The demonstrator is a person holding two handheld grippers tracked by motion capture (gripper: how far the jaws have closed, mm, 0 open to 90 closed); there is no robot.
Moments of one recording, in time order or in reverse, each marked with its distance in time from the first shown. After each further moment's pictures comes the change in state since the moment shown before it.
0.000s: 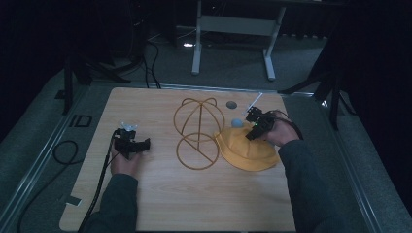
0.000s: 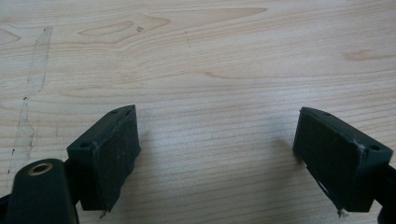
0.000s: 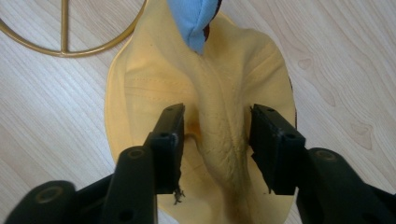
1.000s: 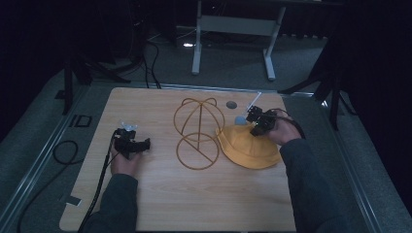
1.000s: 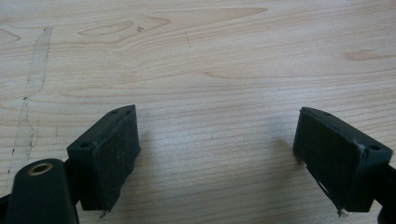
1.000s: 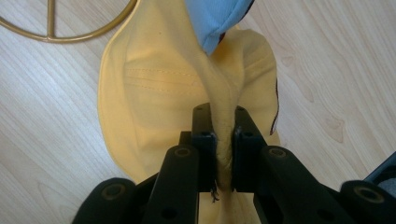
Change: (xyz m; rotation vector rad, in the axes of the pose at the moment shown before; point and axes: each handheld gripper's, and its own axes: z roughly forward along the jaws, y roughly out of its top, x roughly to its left) left arm 0.000 0.000 0.000 0.000 0.000 -0.001; right arm 0.002 0.001 -0.010 0.029 -0.061 -0.049
